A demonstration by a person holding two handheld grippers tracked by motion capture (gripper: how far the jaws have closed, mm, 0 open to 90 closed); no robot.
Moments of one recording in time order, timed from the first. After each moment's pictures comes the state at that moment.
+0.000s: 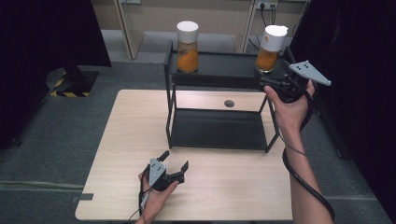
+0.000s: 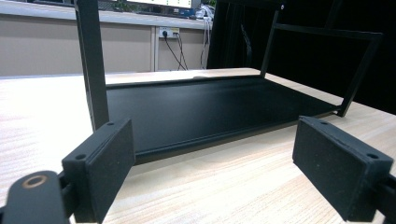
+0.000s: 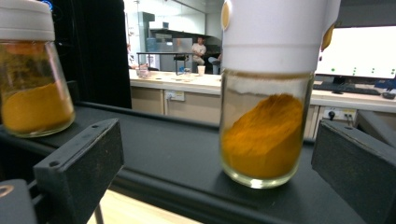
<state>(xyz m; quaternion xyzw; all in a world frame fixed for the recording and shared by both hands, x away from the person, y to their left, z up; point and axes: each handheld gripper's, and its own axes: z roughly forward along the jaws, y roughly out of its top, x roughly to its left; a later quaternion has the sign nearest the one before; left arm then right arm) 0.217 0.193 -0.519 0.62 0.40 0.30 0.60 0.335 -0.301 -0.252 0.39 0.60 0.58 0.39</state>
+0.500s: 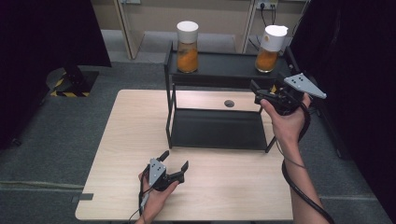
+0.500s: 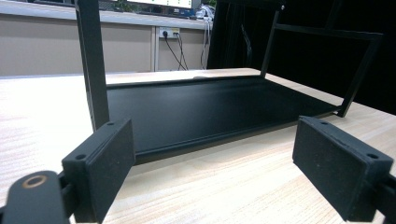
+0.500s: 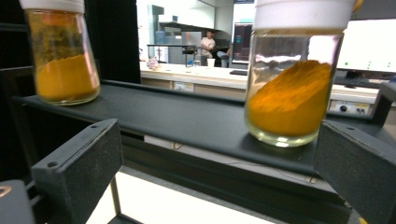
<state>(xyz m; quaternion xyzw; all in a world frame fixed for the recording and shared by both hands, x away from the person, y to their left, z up) 0.216 0.193 -0.519 0.62 0.40 0.30 0.60 0.316 -0.300 -0.269 0.38 0.61 0.58 0.37</state>
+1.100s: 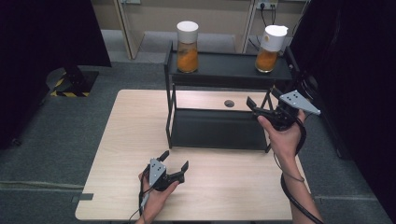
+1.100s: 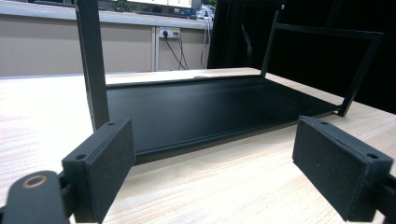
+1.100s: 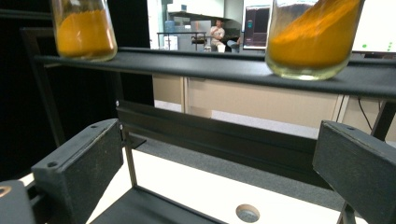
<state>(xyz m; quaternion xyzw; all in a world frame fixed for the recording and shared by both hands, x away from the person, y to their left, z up) 0.216 0.192 -0.519 0.62 0.40 0.30 0.60 0.302 -0.305 -0.302 0.38 0.63 0.58 0.35</state>
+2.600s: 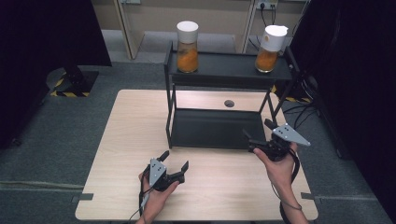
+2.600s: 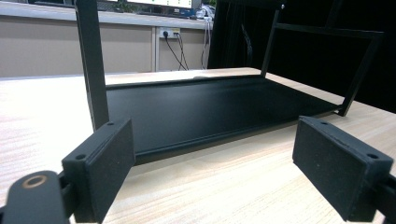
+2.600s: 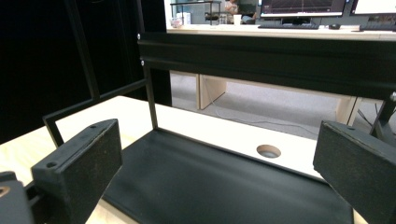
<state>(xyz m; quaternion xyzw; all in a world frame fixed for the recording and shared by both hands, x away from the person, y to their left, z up) 0.216 0.192 -0.519 0.62 0.40 0.30 0.60 0.266 -0.318 -0.373 0.38 0.66 0.57 0.31</state>
